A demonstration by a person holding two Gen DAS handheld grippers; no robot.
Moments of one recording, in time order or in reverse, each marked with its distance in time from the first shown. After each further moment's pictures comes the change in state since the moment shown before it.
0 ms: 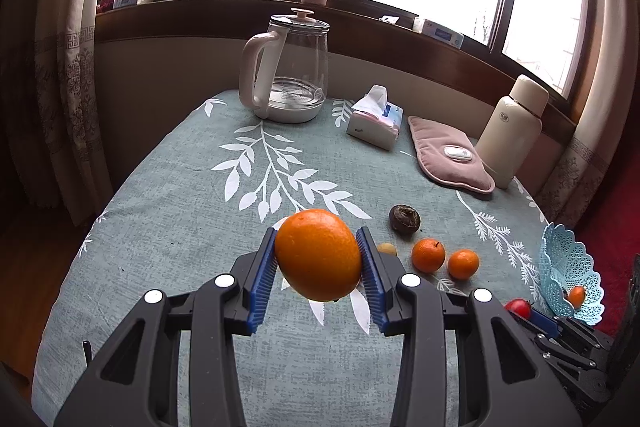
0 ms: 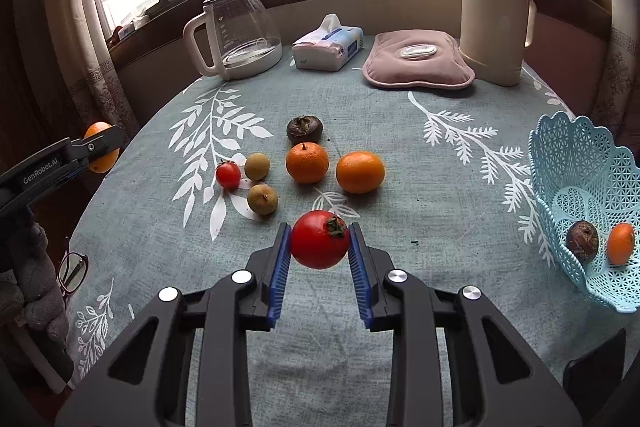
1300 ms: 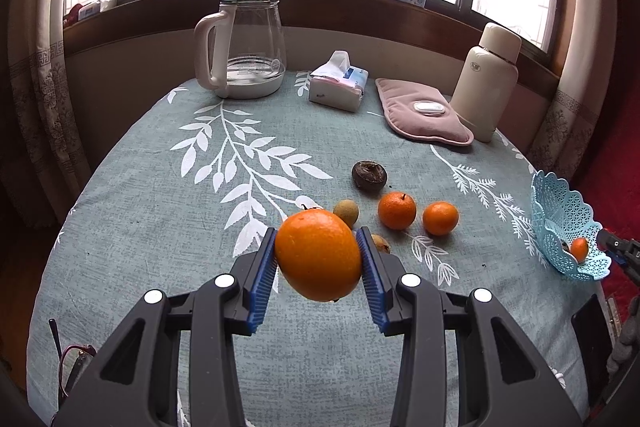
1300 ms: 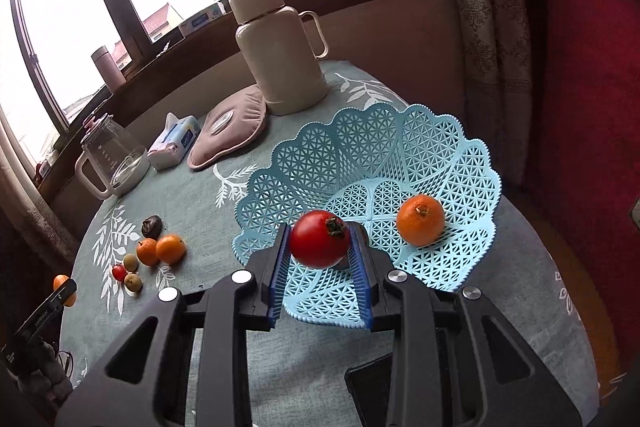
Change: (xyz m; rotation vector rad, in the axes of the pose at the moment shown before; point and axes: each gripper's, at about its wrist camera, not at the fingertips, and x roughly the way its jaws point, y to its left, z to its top) left arm 0.013 -0.044 -0.028 0.119 0.069 -0.030; right arm -0.084 -0.186 -0.021 0.414 -0.156 -0.202
